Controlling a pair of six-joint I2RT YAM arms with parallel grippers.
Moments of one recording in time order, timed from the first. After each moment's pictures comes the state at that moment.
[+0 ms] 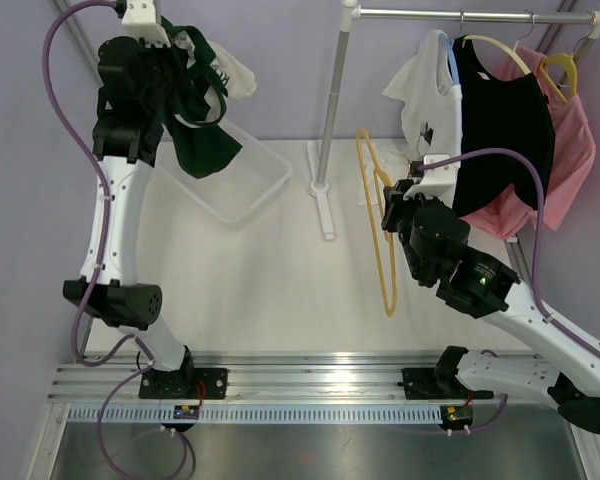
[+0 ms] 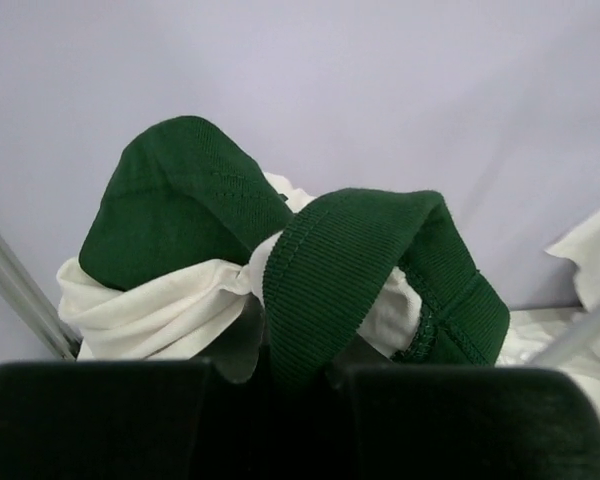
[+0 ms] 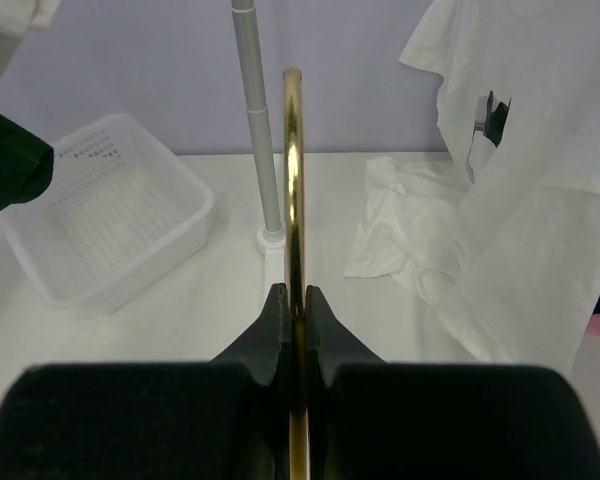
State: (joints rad) left arm -0.13 1.65 2.16 -0.43 -0.01 -0.08; right arm 0.94 0.98 1.21 -0.32 0.83 0.19
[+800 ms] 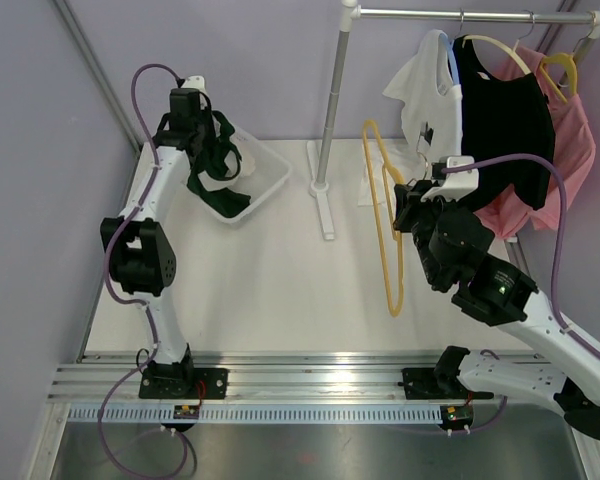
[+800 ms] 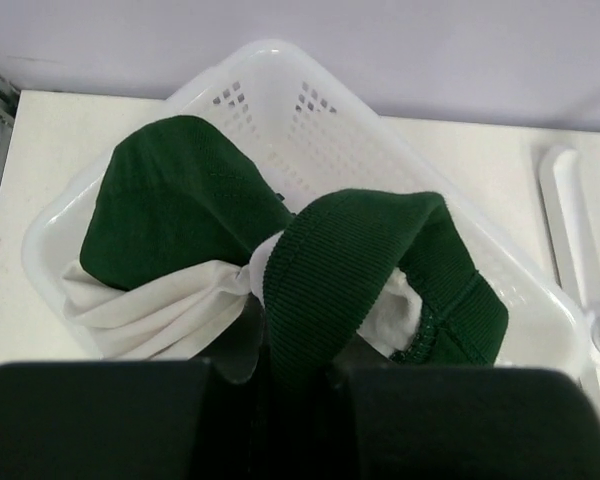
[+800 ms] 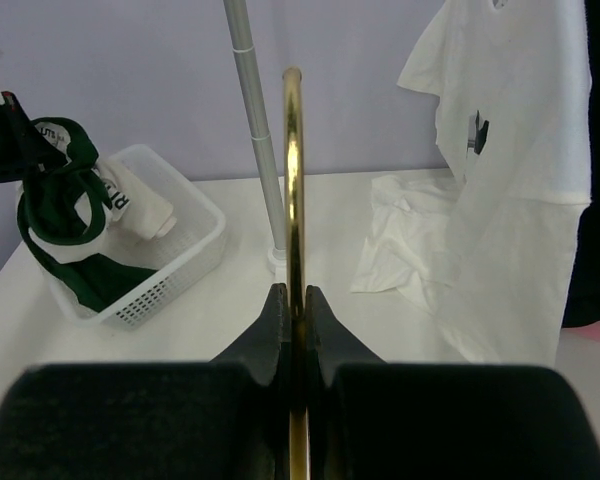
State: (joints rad) left arm -0.10 1.94 1.86 -0.41 -0.11 -0.13; right arm 0.94 0.91 1.21 -0.31 0.83 0.19
